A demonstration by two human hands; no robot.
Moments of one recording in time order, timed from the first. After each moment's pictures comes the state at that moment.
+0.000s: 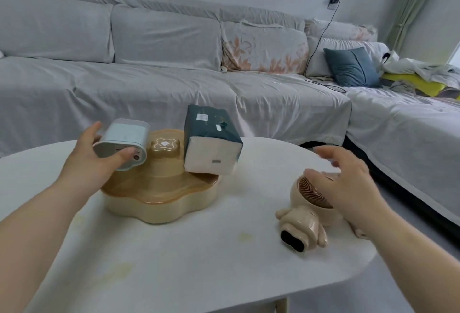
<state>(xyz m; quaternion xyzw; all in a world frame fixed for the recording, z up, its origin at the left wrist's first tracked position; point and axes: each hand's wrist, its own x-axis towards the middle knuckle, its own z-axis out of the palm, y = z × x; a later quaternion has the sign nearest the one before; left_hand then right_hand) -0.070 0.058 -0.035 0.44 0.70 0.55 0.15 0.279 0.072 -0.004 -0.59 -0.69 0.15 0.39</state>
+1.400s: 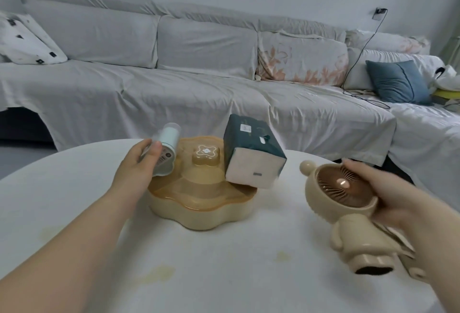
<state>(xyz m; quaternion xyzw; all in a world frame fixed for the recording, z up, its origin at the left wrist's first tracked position) -0.073 0.052 -0.045 0.37 0.66 0.62 0.21 0.265 0.121 0.013 -0.50 -0.48 0.63 0.34</state>
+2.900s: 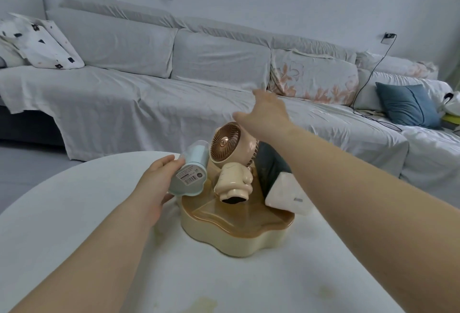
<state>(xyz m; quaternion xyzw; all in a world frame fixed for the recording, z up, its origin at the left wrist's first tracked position) -0.110 0.055 -0.036 0.28 0.55 0.67 0.41 0.025 0.148 0.079 -0.50 -0.82 0.07 0.27</state>
